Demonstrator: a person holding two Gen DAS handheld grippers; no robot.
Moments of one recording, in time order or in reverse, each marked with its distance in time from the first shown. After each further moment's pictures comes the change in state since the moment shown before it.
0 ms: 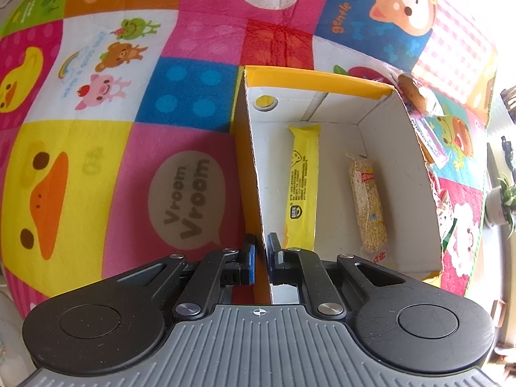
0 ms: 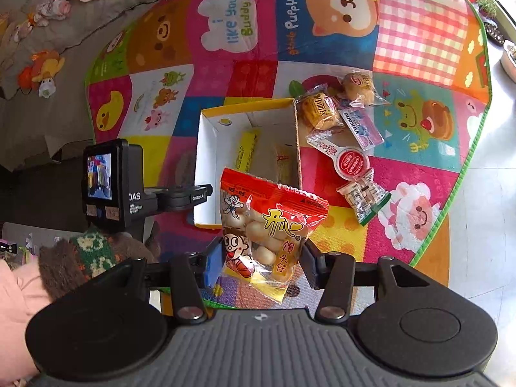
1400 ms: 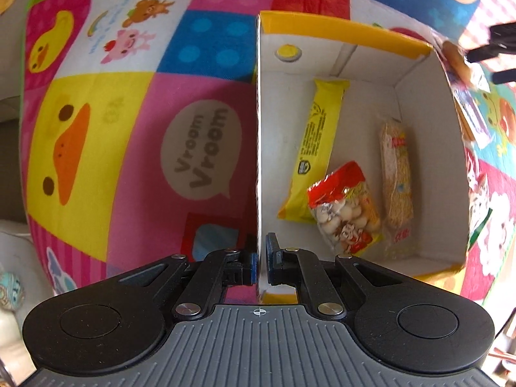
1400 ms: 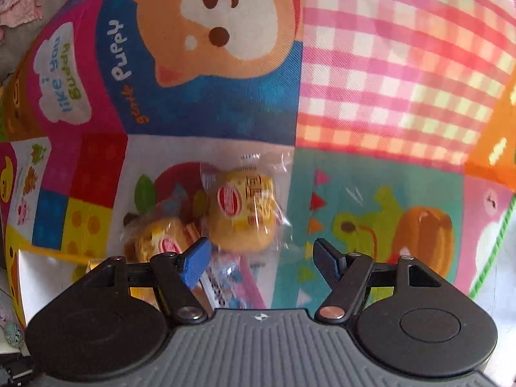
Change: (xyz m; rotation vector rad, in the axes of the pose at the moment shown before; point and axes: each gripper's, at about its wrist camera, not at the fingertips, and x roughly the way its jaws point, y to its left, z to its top) left arm 0.013 -0.025 -0.007 -0.085 0.157 0.193; right arm 0.191 -0.185 0.220 -0.009 0.000 -0.066
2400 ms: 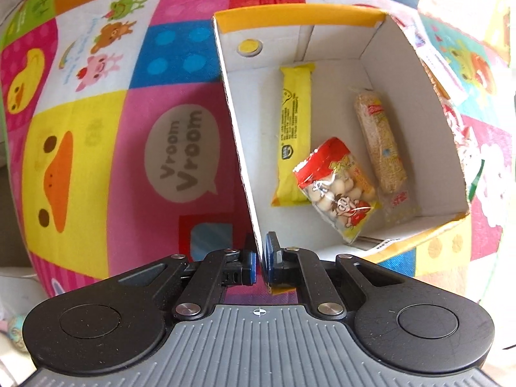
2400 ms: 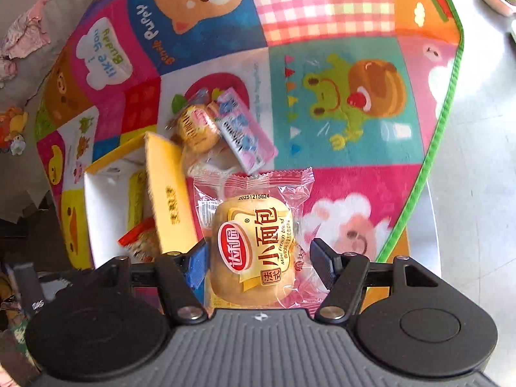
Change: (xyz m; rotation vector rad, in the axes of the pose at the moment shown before) left arm 0.000 -0.002 -0.019 0.187 -0.032 -0.041; right arm -0.137 -0.014 -0.182 0.194 0.078 0.139
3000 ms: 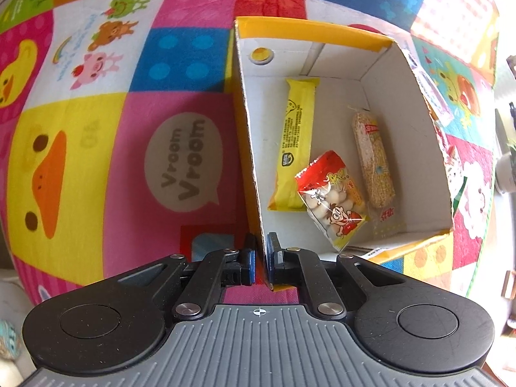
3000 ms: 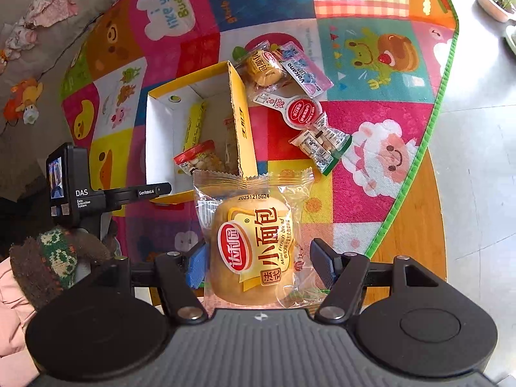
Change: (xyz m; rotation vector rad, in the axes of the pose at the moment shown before) left arm -0.004 0.019 0.004 -0.012 -0.036 -0.095; right arm -0.042 0.084 -0.112 -0.009 -0.039 -0.052
